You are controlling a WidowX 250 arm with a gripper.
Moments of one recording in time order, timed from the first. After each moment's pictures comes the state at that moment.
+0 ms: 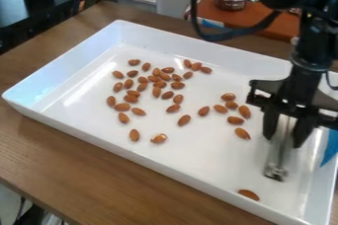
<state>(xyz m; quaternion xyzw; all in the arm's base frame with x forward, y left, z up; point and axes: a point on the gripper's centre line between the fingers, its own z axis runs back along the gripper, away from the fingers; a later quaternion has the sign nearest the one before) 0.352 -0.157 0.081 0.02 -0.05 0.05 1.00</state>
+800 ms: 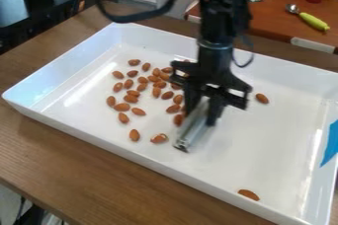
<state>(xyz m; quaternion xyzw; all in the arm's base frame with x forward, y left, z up) 0.335 -0.049 0.081 0.03 -0.02 0.02 1.00</state>
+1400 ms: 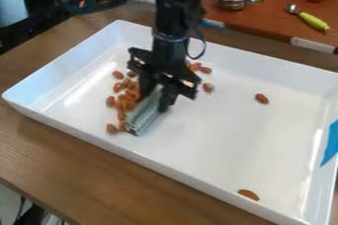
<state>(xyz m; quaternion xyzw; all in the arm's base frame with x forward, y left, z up) 0.328 0.018 0.082 0.10 -0.02 0.02 0.99</state>
